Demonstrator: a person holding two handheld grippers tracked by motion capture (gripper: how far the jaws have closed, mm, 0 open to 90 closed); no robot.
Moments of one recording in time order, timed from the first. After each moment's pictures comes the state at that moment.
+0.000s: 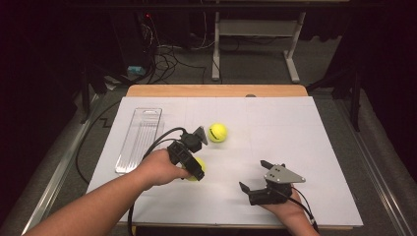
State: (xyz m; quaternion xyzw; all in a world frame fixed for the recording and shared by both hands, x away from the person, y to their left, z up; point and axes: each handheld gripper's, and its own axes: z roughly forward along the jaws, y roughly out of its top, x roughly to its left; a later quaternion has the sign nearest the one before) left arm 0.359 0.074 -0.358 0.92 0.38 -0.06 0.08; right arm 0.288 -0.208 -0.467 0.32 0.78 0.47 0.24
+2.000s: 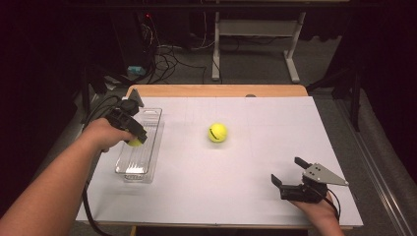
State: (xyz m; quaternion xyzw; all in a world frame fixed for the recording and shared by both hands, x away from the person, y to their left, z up) left arm 0.434 0.228 -0.326 0.84 0.54 0.00 0.04; right arm 0.282 -0.282 -0.453 0.38 0.73 0.49 0.28
